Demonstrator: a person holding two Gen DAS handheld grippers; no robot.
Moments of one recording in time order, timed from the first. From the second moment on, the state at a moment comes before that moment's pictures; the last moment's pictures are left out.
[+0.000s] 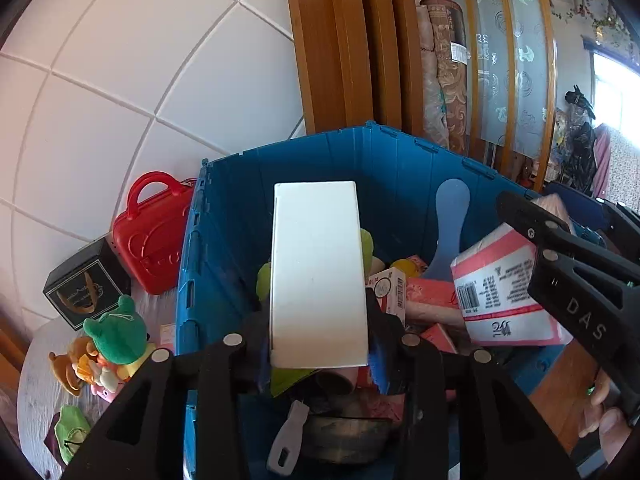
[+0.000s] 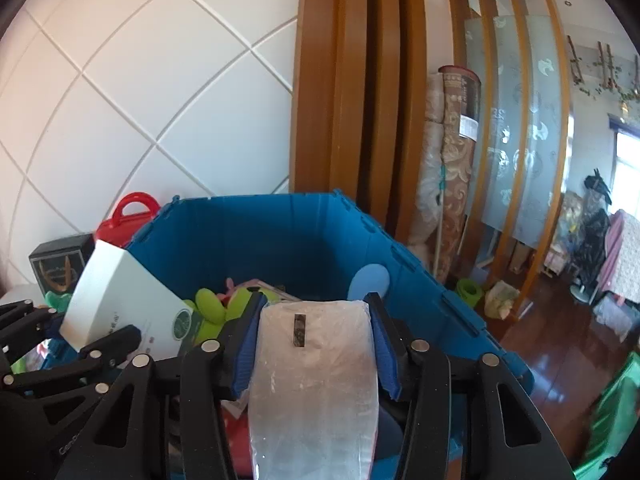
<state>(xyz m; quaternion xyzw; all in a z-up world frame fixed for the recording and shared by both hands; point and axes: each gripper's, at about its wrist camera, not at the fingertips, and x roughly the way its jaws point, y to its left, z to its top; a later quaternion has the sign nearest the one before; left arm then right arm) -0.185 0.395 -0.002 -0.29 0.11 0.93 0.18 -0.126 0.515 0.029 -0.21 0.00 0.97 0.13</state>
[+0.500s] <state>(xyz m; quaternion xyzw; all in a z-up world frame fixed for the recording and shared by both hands) -0.180 0.381 -0.011 -0.31 0.09 0.93 0.18 -0.112 0.524 0.025 -0.22 0.01 0.97 0.14</state>
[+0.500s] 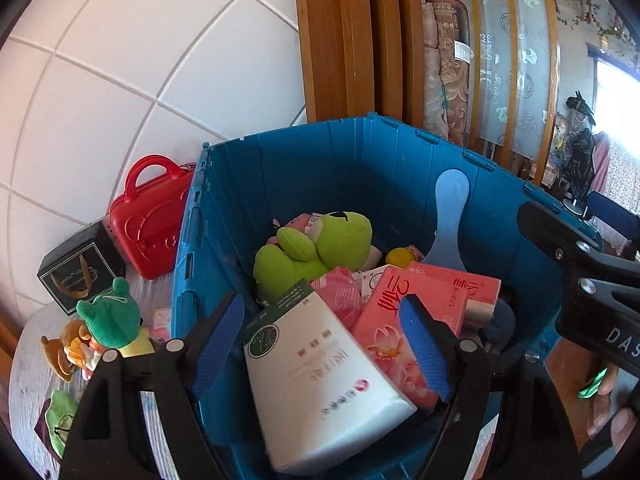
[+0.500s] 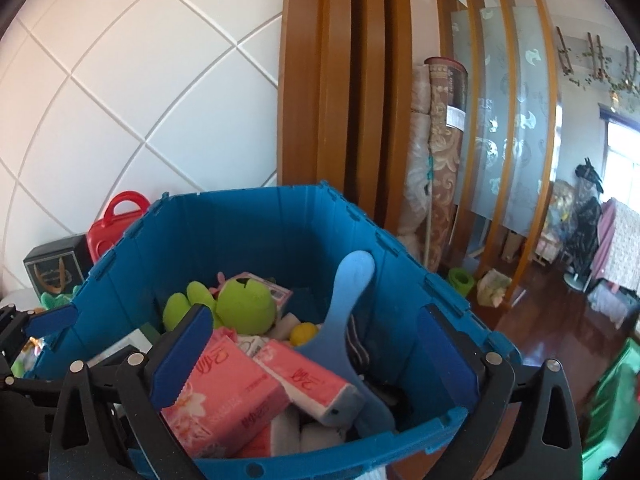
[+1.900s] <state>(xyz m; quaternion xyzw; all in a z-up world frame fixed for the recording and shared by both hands) -0.154 0.012 -0.040 -0.34 -0.04 0.94 -0.08 -0.152 0.213 0.021 -0.24 -0.06 0.96 -0.14</state>
